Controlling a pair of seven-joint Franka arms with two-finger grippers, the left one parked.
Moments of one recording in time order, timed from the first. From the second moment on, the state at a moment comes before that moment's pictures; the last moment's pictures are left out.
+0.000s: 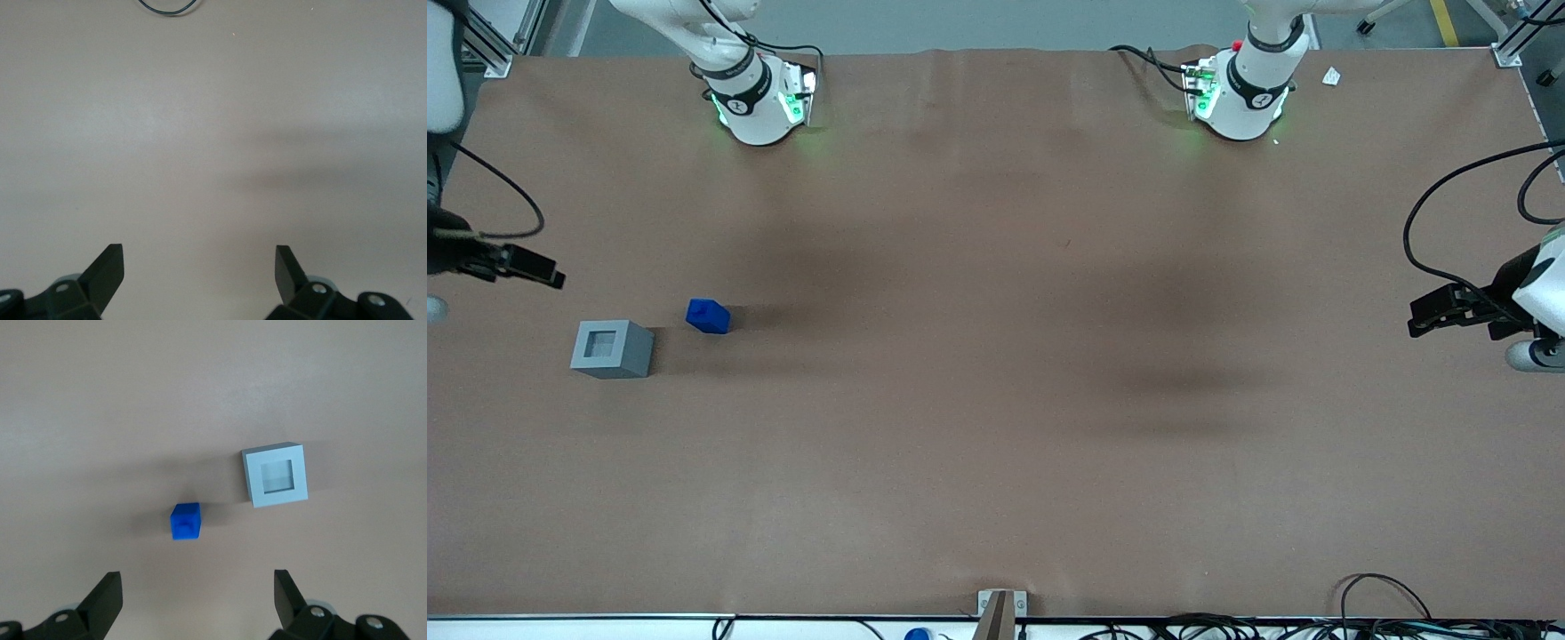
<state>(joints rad) -0.07 0.08 -0.10 -1.77 0.01 1.77 -0.04</state>
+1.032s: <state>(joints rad) -0.02 0.08 -0.08 -2.22 0.02 2.16 -0.09</state>
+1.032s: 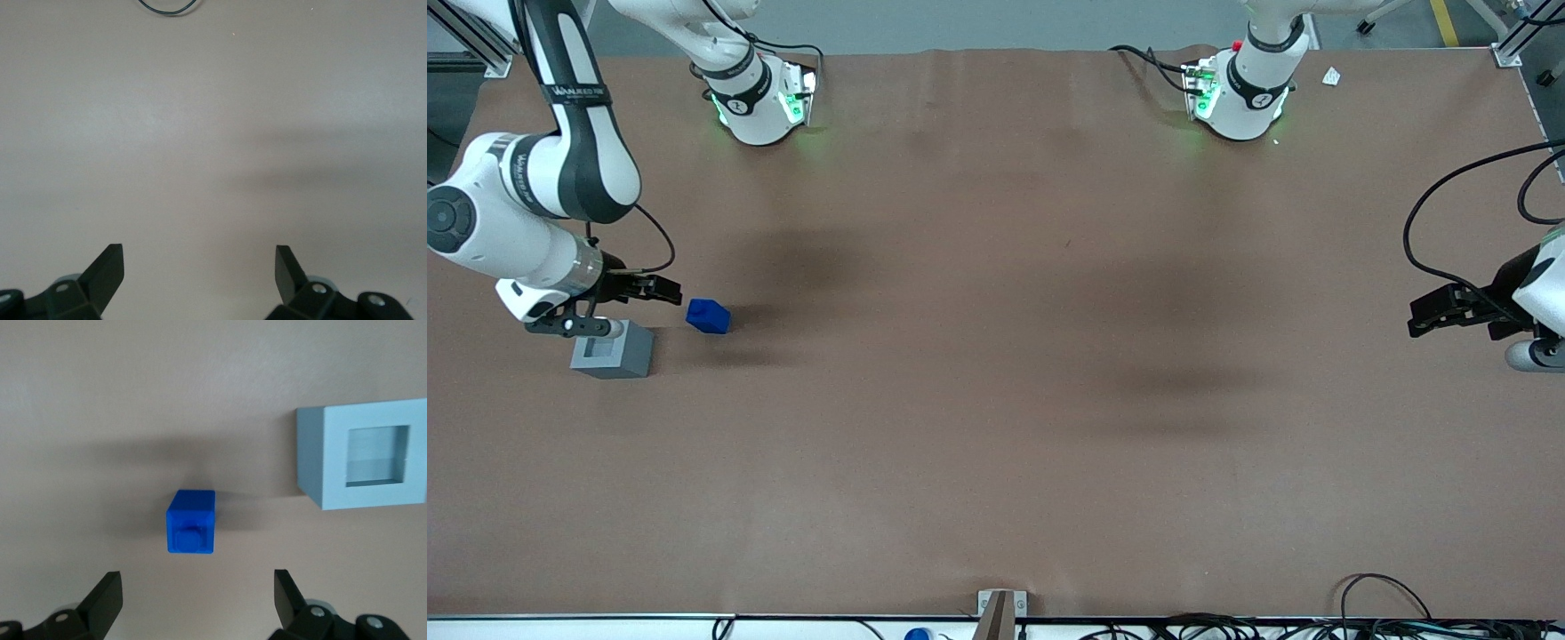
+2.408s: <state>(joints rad) -0.01 0.23 -0.08 -2.31 0.08 2.36 -0.12</state>
